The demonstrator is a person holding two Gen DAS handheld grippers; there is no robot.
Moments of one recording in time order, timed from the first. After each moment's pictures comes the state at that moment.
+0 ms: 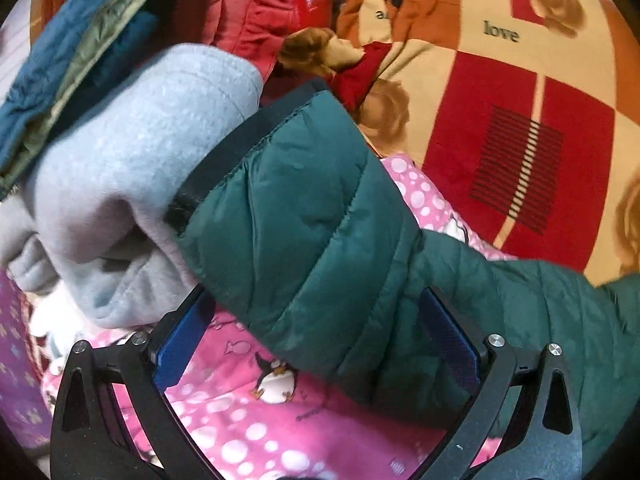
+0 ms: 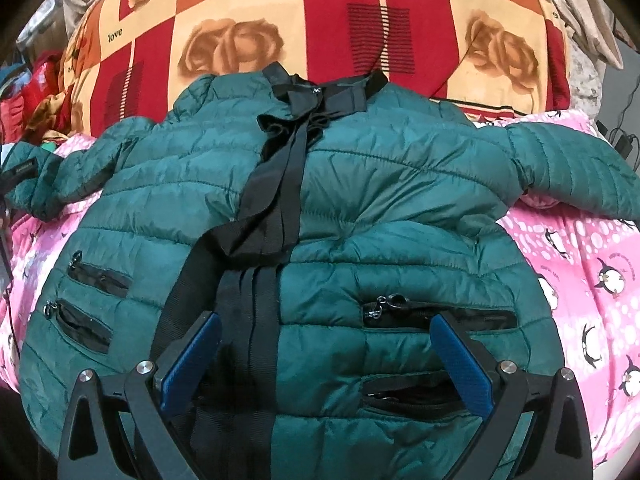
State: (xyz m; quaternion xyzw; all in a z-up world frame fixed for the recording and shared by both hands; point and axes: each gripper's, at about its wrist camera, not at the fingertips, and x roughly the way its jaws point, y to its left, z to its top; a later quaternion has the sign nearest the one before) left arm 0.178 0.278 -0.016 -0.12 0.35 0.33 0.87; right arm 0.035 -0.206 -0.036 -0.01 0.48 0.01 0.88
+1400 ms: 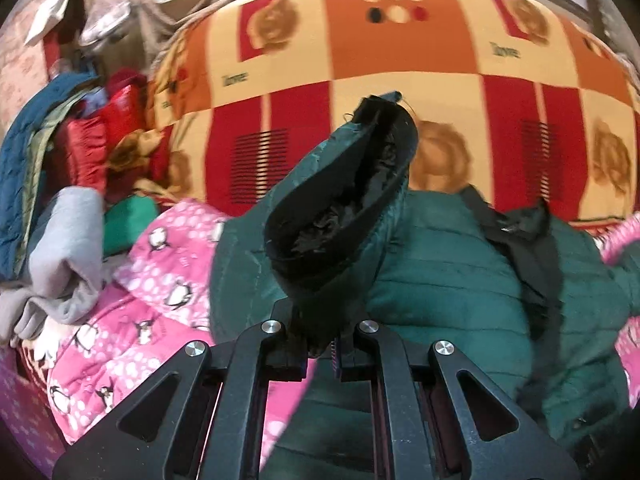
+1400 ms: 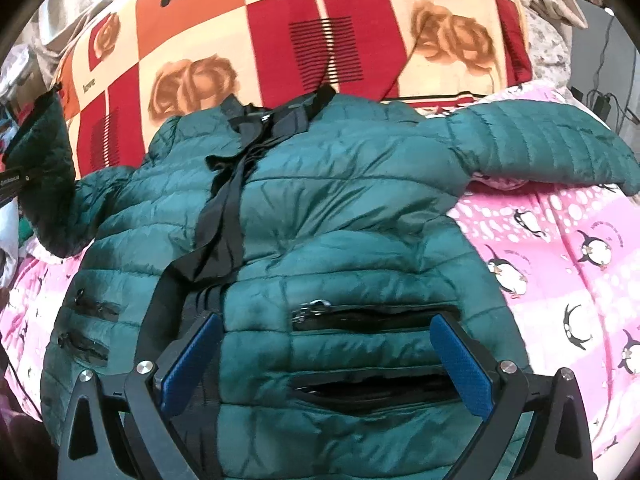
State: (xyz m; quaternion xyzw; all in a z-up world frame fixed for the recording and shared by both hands) left arm 0.127 0.018 0.075 0.02 0.34 0.10 0.93; right arm 0.022 -0.261 -0.014 0.06 0.46 -0.01 0.89
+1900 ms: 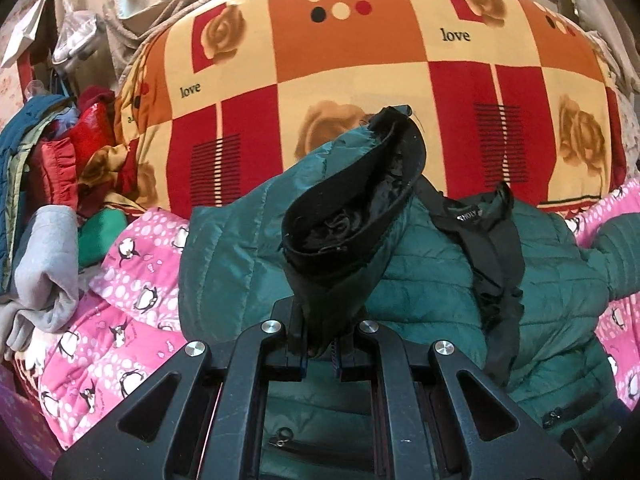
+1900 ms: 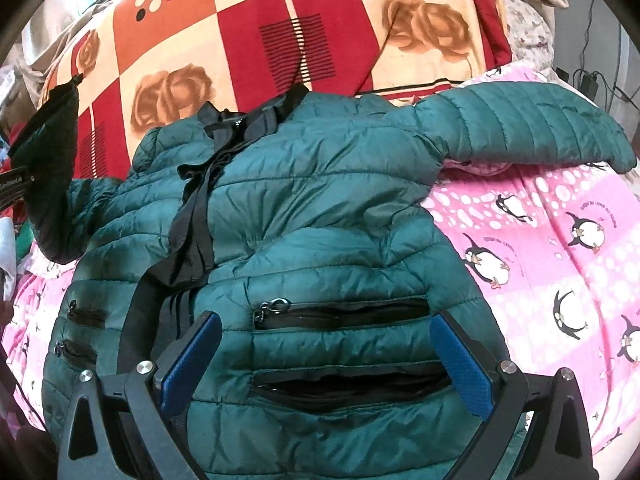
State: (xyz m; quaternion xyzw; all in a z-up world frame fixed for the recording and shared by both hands) left arm 0.127 -0.030 0.073 0.04 0.35 0.06 0.93; right arm 0.018 -0.286 -0.017 0.08 0.46 -0.03 0.88
